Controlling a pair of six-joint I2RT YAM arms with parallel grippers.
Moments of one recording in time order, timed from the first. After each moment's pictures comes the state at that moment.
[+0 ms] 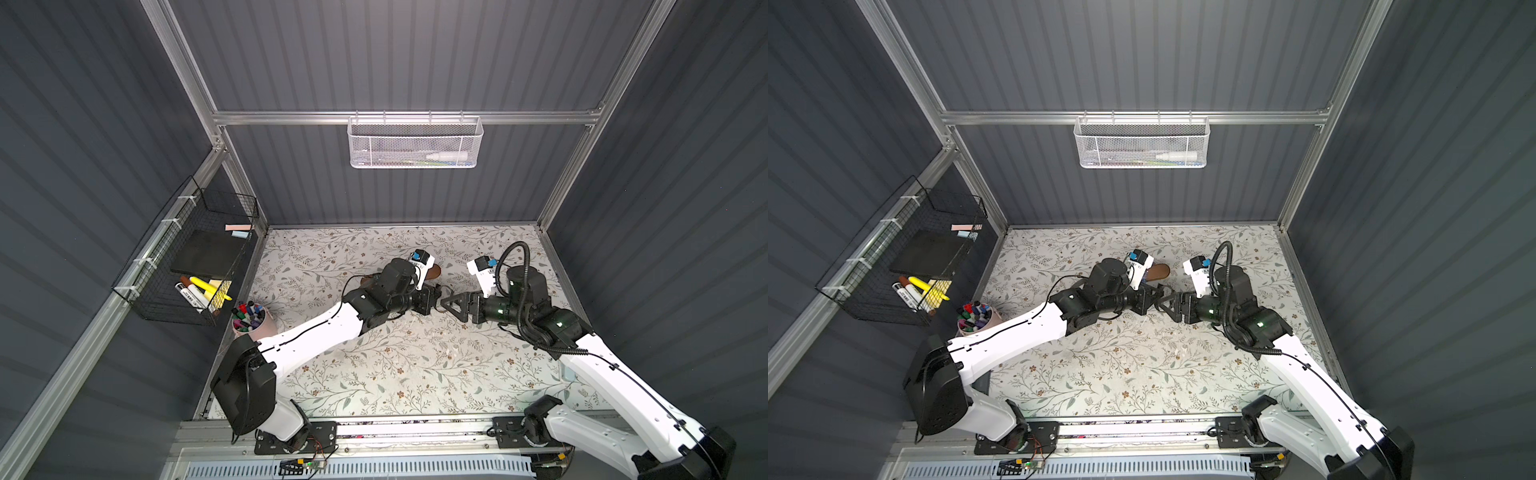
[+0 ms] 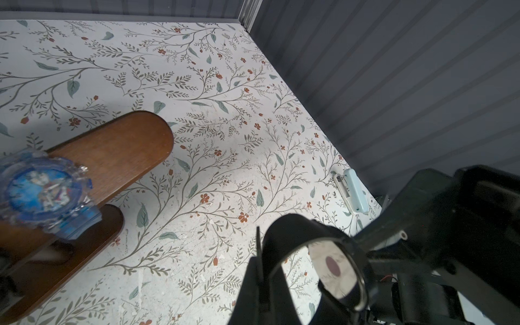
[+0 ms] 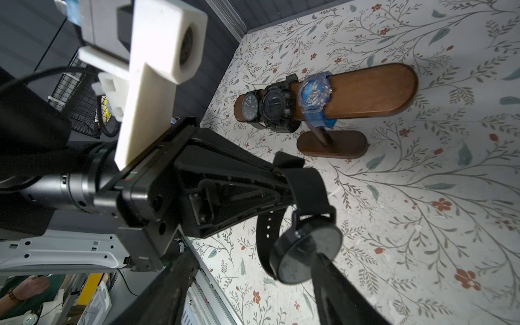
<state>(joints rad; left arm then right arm) -0.83 1.50 1.18 -0.17 0.25 -0.43 0.52 0.97 0.89 -0.44 -0.50 0.47</state>
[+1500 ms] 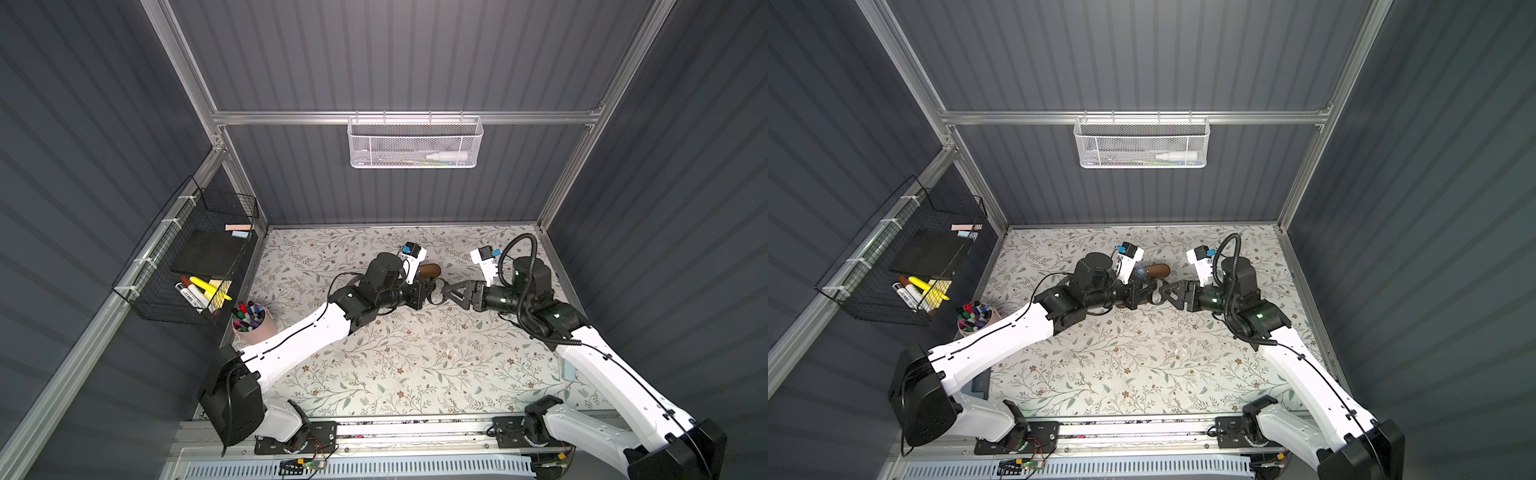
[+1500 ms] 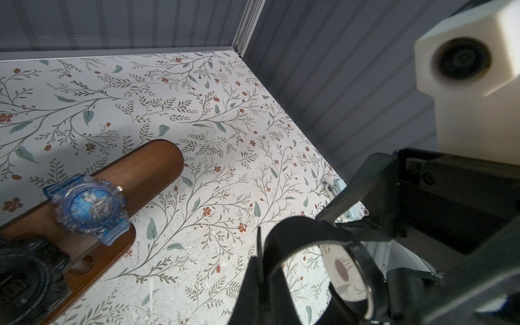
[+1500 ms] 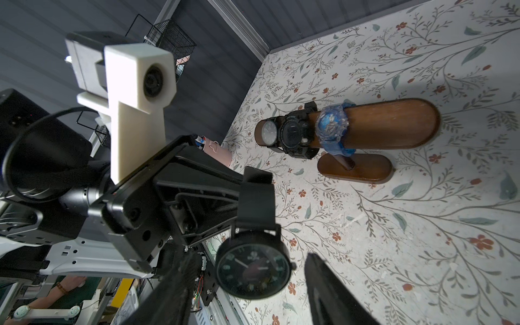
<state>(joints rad) -0.79 1.44 1.16 -0.17 0.30 -0.40 0.43 1.03 0.90 -0.30 -0.65 0.53</state>
